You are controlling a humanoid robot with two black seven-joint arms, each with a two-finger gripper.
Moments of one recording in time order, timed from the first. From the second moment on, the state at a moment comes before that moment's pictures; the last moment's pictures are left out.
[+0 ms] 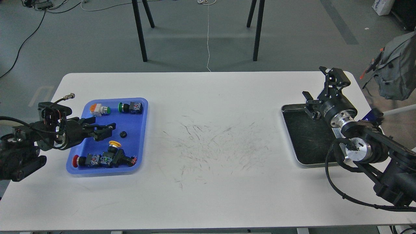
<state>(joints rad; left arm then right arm) -0.85 0.57 0.21 -0.58 1.34 0.15 -0.49 0.59 -0.47 0.63 0.96 -0.14 0.03 0.35</state>
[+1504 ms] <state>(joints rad) -0.81 0.54 0.21 -0.54 1.34 0.20 -0.49 0.58 -0.46 0.63 0.96 -0.14 0.03 0.35</state>
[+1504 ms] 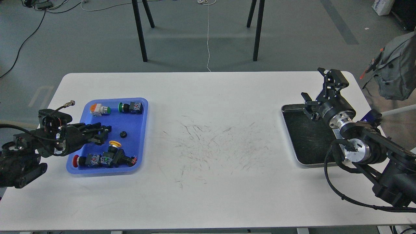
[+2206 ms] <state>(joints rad) -0.82 0.60 0.20 -0.64 1.29 0.19 -0.49 0.58 -0.46 0.63 0.95 -0.16 0.03 0.35</state>
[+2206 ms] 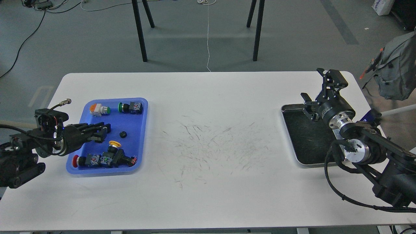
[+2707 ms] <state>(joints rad) -0.81 0.60 0.20 -0.64 1.29 0.20 -0.49 0.58 -0.46 0.63 0.95 -0.17 0.03 0.35</state>
